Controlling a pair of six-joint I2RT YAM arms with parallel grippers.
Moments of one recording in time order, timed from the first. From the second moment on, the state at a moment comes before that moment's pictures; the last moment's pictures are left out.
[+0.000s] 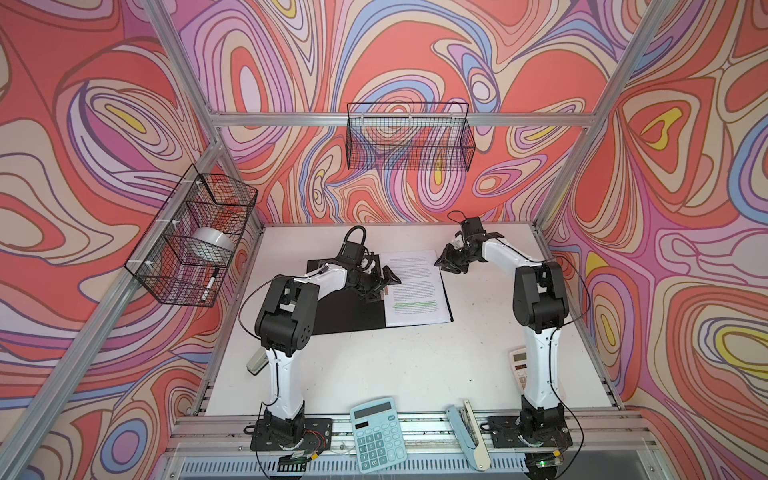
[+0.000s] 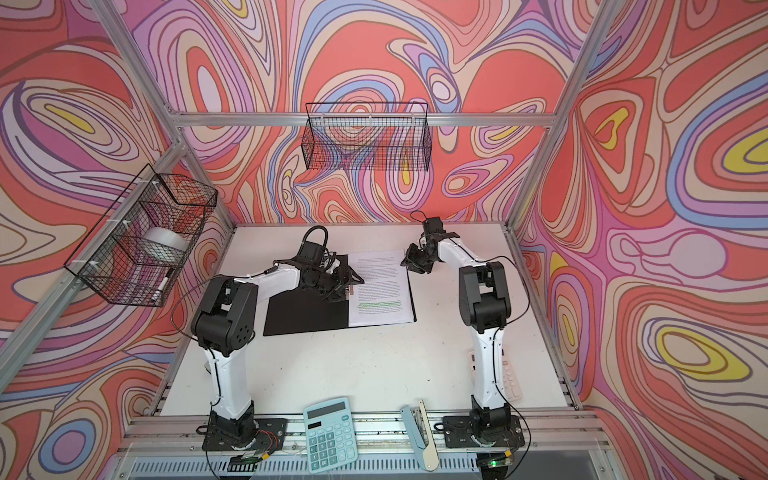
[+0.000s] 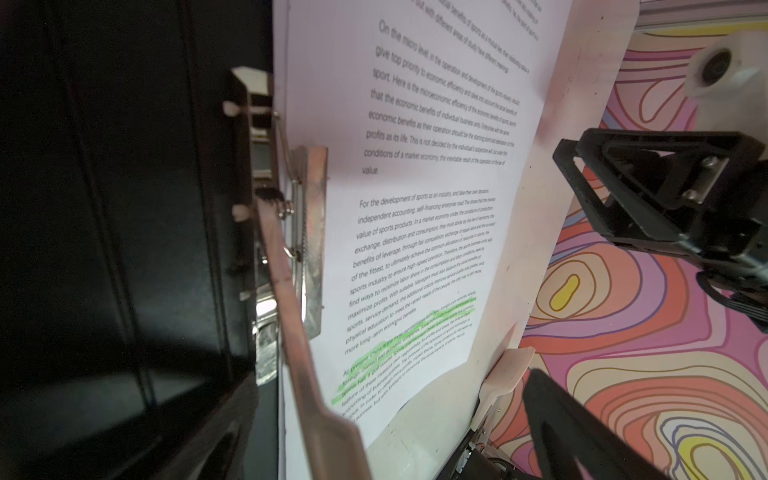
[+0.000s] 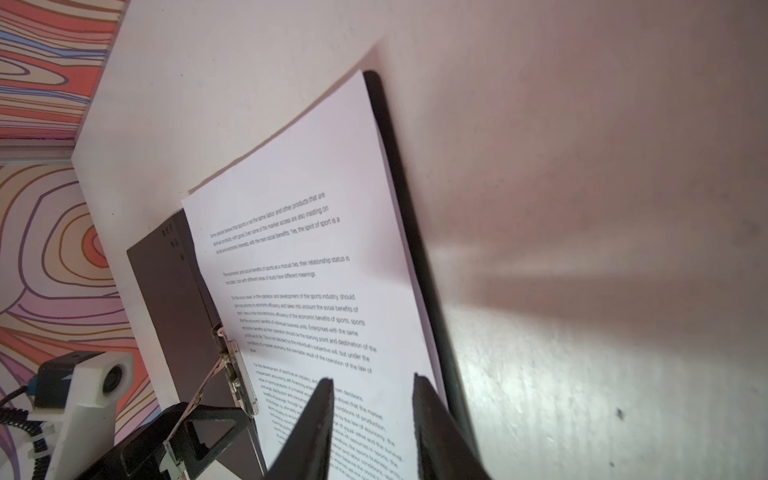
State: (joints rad) left arm -0.33 2.02 1.33 -0.34 0.67 -0.80; right arm 0.16 2.23 1.79 -0.65 -0.47 0.59
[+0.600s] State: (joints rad) left arm -0.32 1.75 1.33 -0.75 0.54 -0.49; right arm 0.34 2.10 1.93 -0.85 -0.33 0.51
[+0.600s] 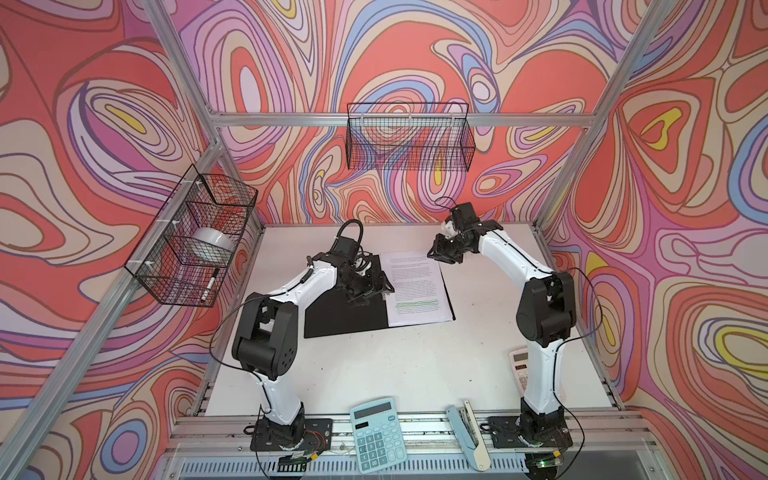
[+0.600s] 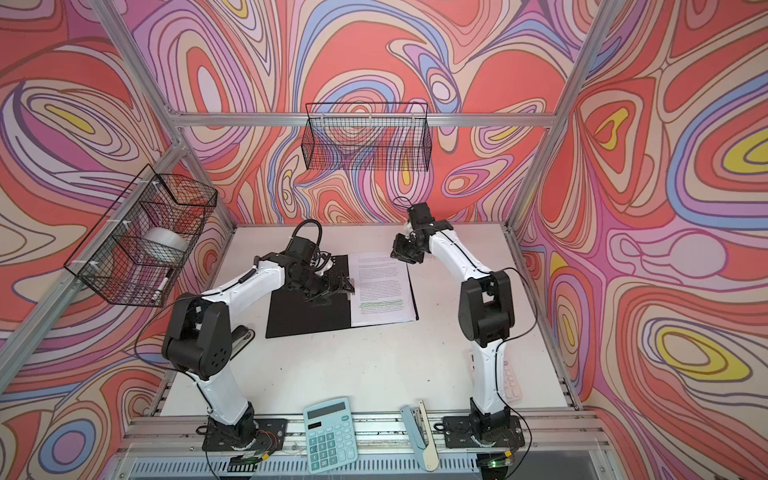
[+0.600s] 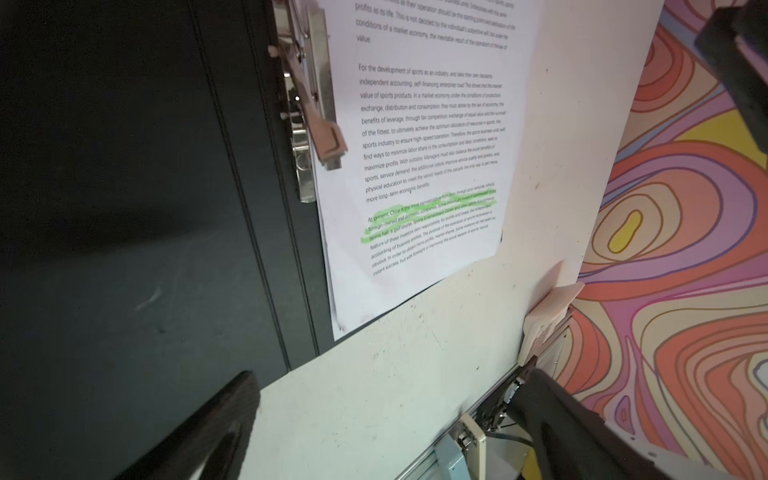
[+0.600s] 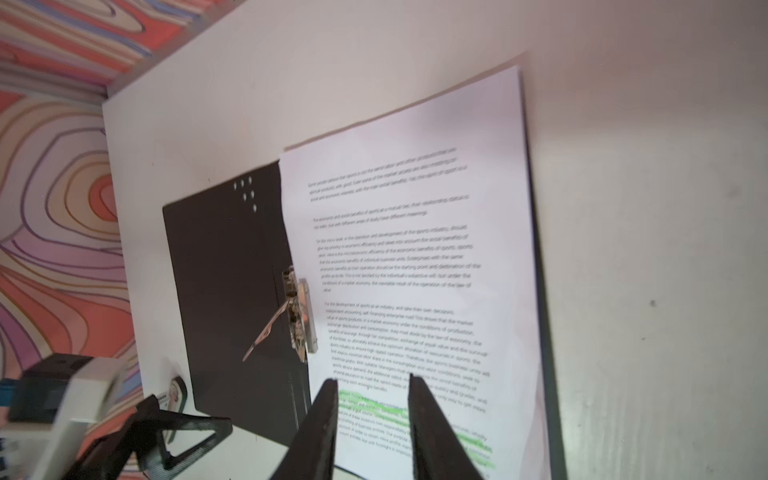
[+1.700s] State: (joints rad) left arm -0.12 1.88 1.40 -0.83 0.22 0.05; right arm 0.65 2.43 2.37 -1.05 -0.18 0.44
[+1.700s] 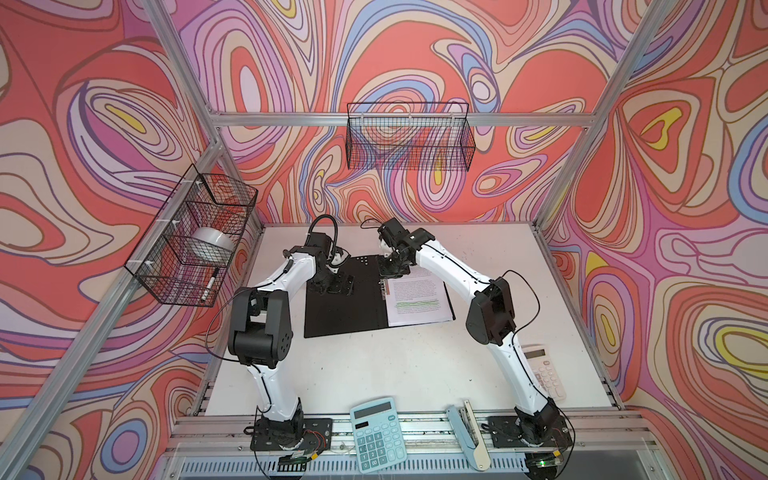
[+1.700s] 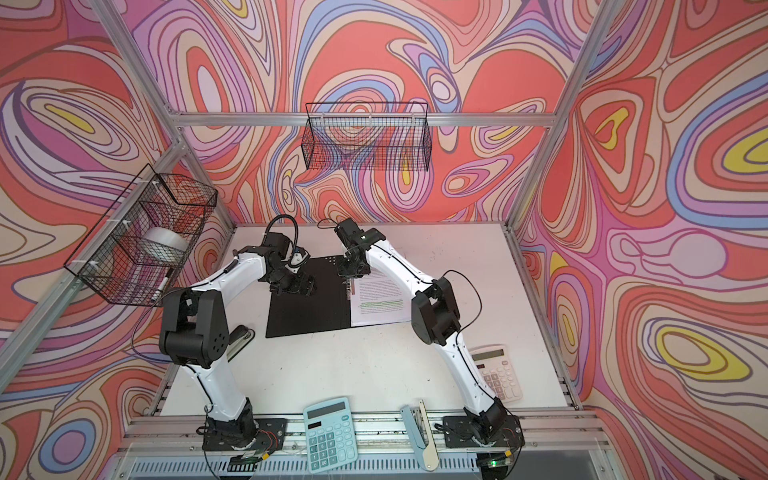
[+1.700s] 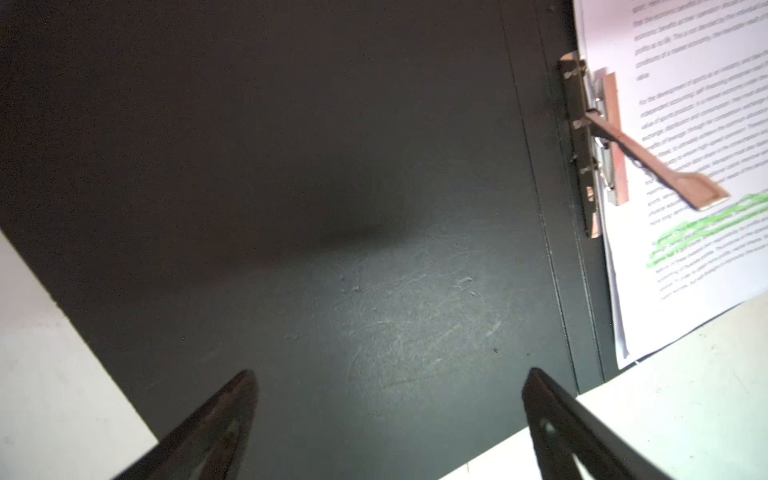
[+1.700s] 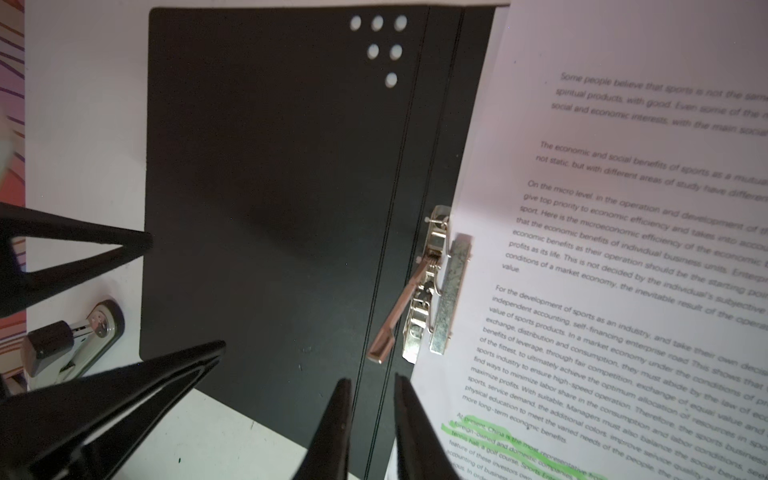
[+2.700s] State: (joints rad) left arm -0.12 1.92 1.41 -0.82 0.22 0.09; right arm 0.65 2.50 2.43 -1.10 -0.18 0.42
